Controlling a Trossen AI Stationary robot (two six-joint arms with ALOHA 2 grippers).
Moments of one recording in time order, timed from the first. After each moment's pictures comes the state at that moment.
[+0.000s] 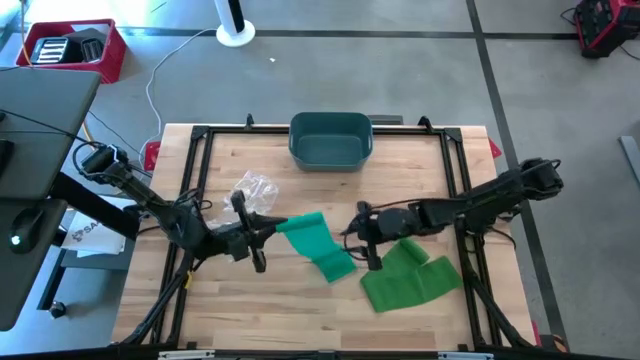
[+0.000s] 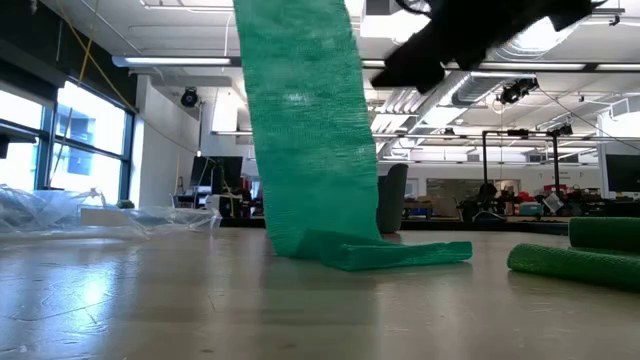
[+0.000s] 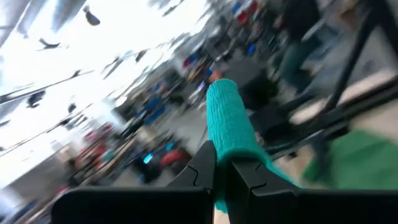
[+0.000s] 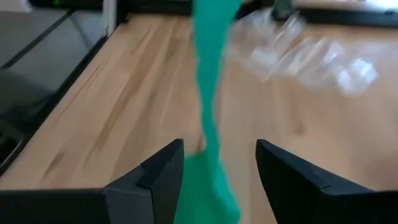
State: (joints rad) left arm -0.62 1.18 0.81 0.52 -0.95 0.78; right arm 0.26 1.42 0.77 0.13 0.07 0.05
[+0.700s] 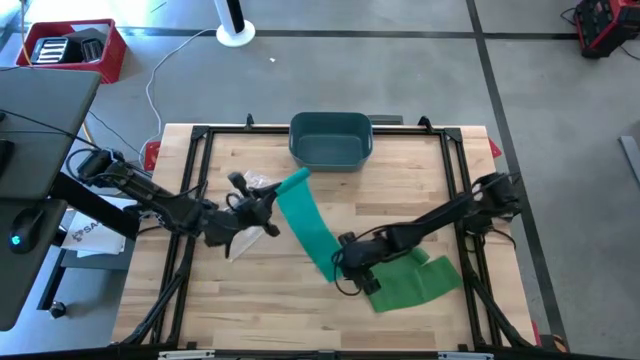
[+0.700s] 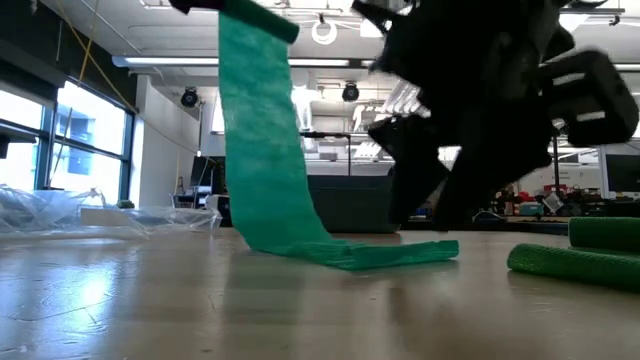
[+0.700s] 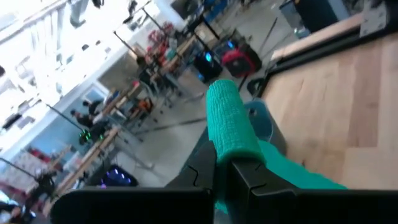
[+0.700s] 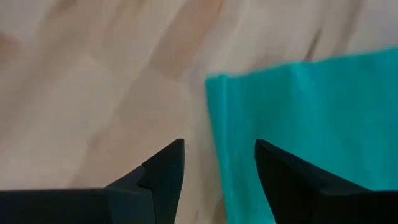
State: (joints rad) left arm -0.43 1.18 0.81 0.08 -1.22 0.43; right arm 0.33 1.84 1.01 -0.17 -0.06 -0.16
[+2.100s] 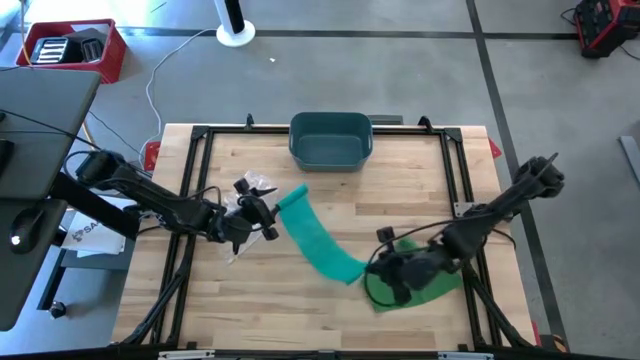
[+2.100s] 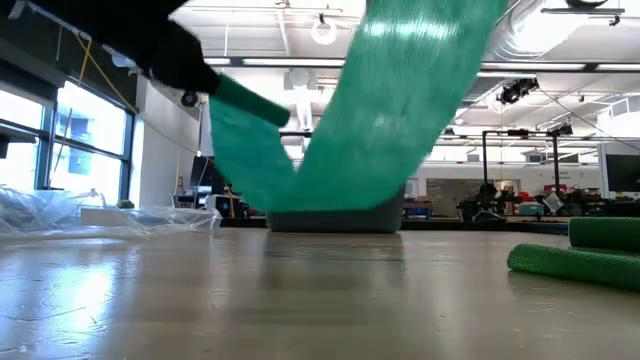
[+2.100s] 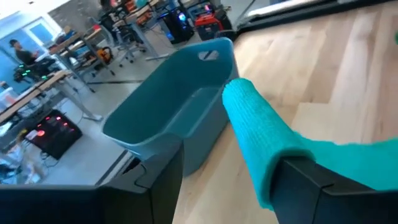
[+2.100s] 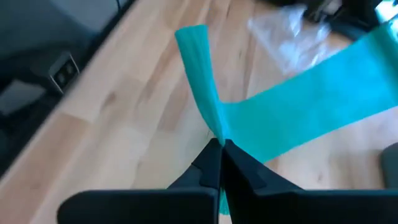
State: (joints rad) left arm -0.37 1.18 0.57 0.06 -1.03 -0.03; right arm 0.63 1.39 1.10 -0.47 0.42 0.05
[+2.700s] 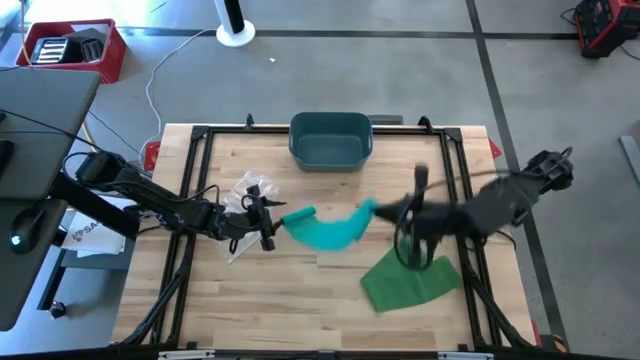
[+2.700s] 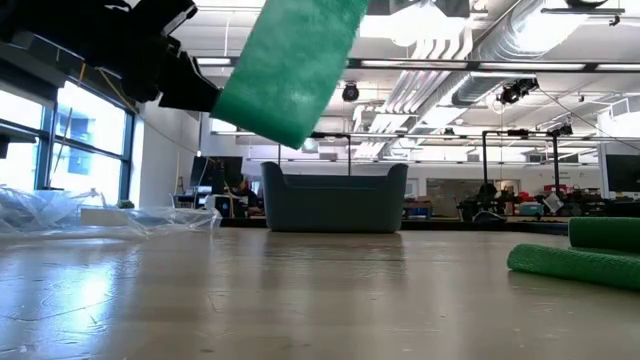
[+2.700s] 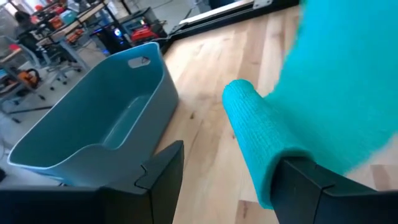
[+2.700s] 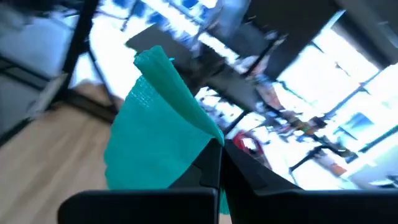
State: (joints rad) left arm -0.33 1.19 0.48 0.25 -0.74 0.09; right arm 0.55 1.34 1.67 -0.50 0.68 -0.49
